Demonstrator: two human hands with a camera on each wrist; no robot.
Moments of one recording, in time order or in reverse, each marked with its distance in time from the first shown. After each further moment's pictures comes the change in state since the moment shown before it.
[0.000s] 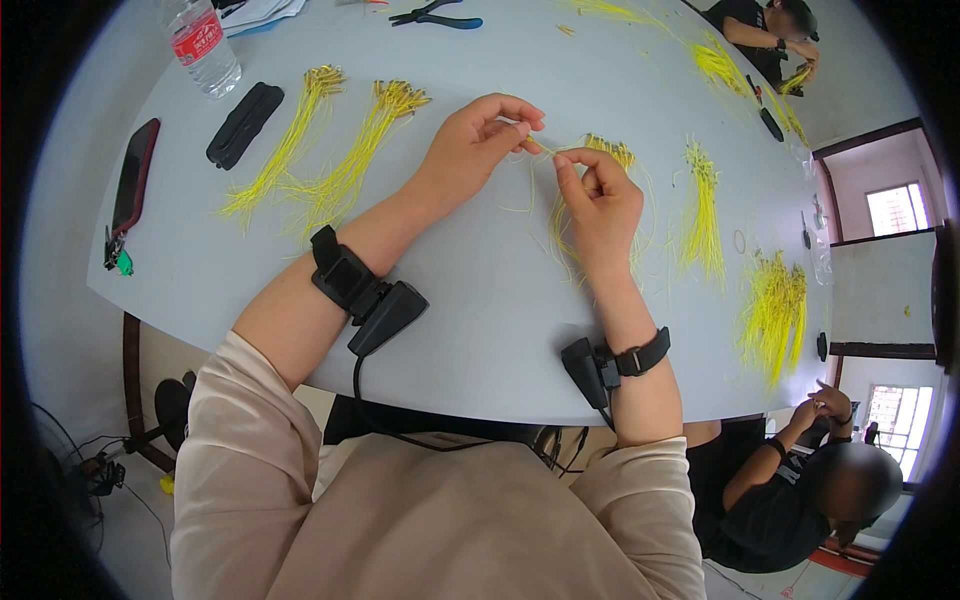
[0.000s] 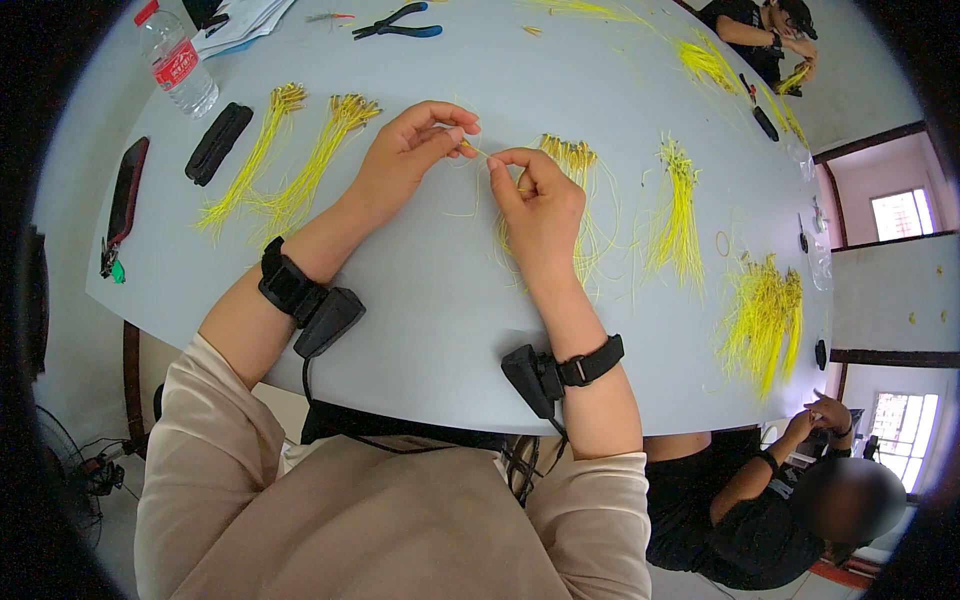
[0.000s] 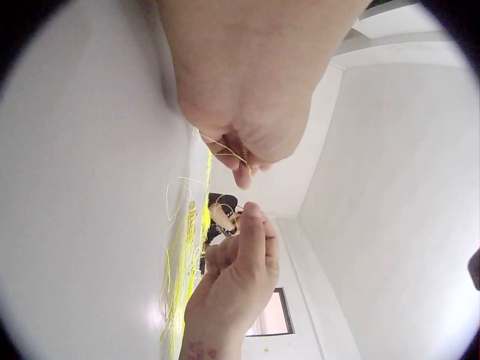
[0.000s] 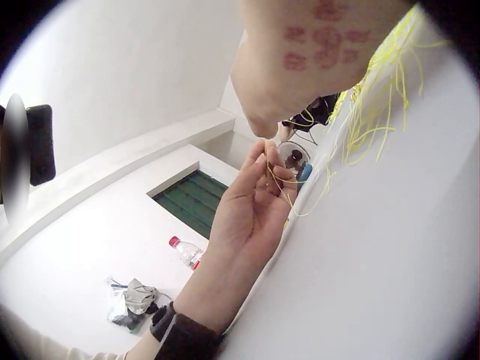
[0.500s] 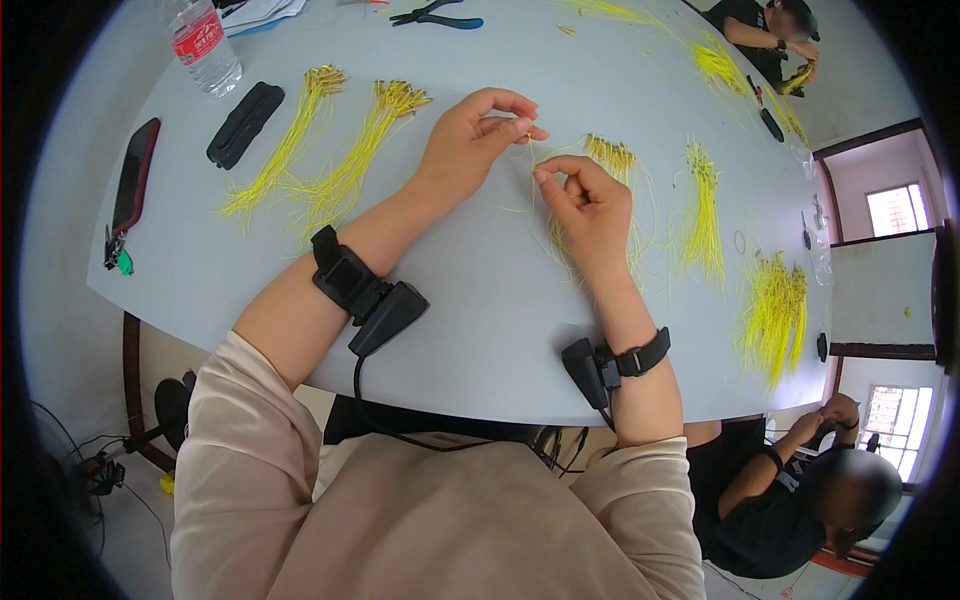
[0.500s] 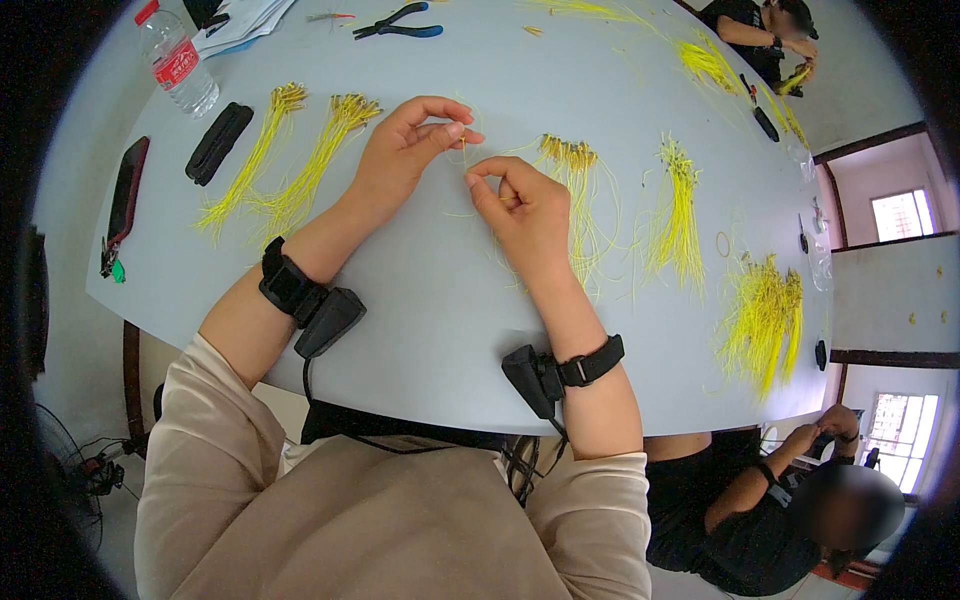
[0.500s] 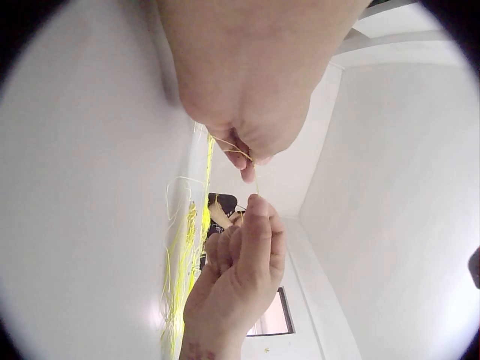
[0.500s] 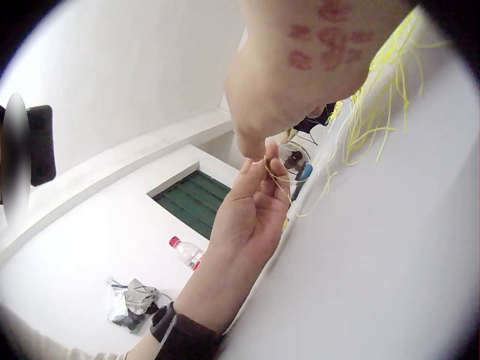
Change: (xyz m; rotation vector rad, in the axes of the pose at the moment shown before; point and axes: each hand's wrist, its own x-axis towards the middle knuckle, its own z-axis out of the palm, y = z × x) left_hand 0.002 -0.001 0.001 -0.020 0.060 0.050; right_hand -0.003 -0.001 0.000 0.098 -0.188 -0.019
